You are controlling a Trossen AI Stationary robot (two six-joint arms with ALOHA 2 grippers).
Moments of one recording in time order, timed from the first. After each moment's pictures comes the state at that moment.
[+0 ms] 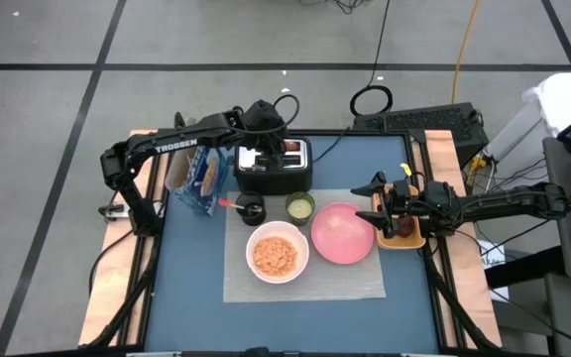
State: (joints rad) left arm 0.44 1.73 1.52 -0.59 -0.02 0.22; right arm -0.04 0.66 0.08 0.80 -0.07 0.25
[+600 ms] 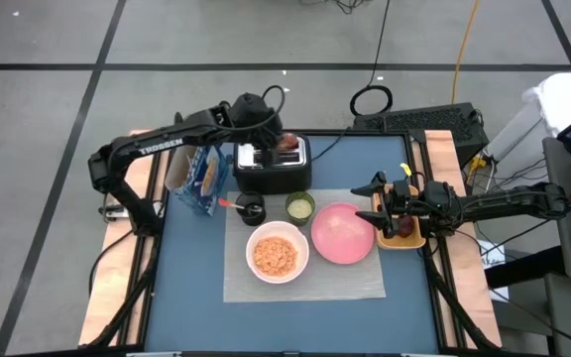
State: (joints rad) left arm 0.44 1.63 1.52 -0.57 -0.03 0.22; right arm -0.04 0.66 0.08 0.80 -0.07 0.24
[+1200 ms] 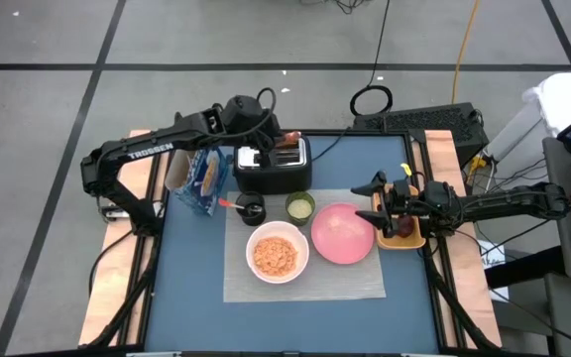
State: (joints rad) left arm 0.38 1.57 1.52 -0.55 -0.02 0.20; right arm -0.04 0.66 0.08 0.80 -0.05 0.24
